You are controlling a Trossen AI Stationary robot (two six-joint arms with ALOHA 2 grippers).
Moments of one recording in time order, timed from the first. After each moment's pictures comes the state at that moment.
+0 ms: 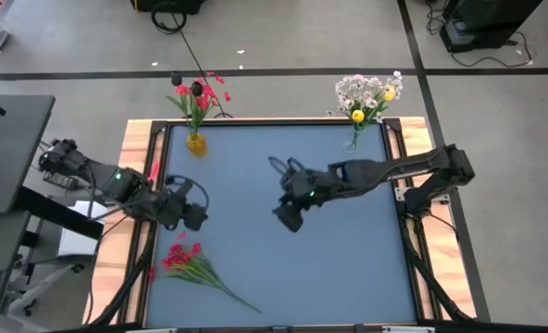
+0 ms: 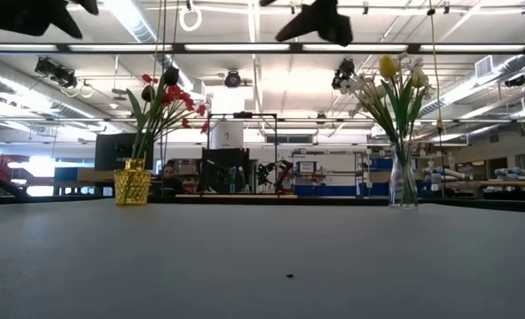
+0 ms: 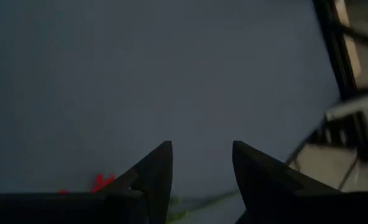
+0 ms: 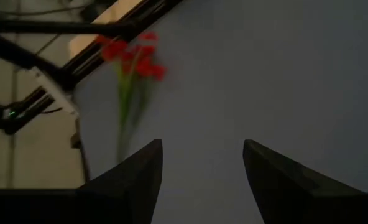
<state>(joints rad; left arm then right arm) -0.47 0.99 1.07 -1.04 -0.32 -1.52 0.12 1.62 1.47 -0.60 0.06 0.71</state>
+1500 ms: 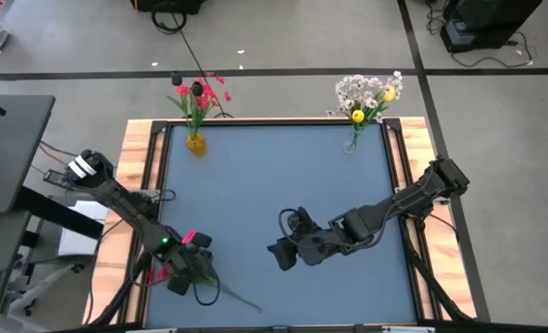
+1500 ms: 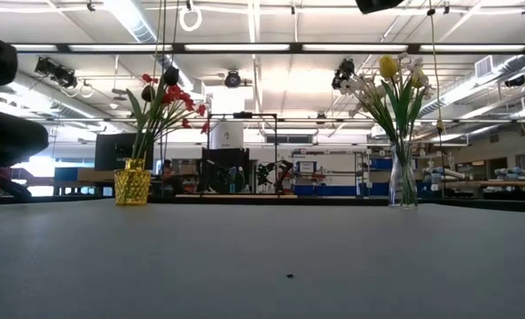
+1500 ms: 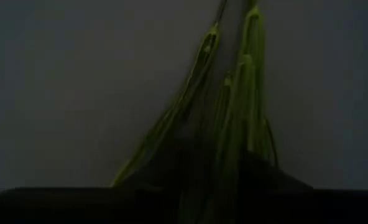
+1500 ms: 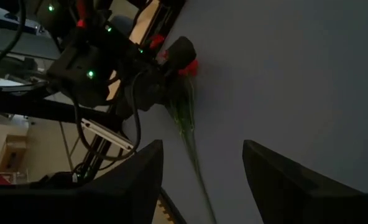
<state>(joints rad) -0.77 1.47 0.61 -0.33 -0.03 -0.42 0.45 1.73 1.47 -0.45 0.40 1.37</state>
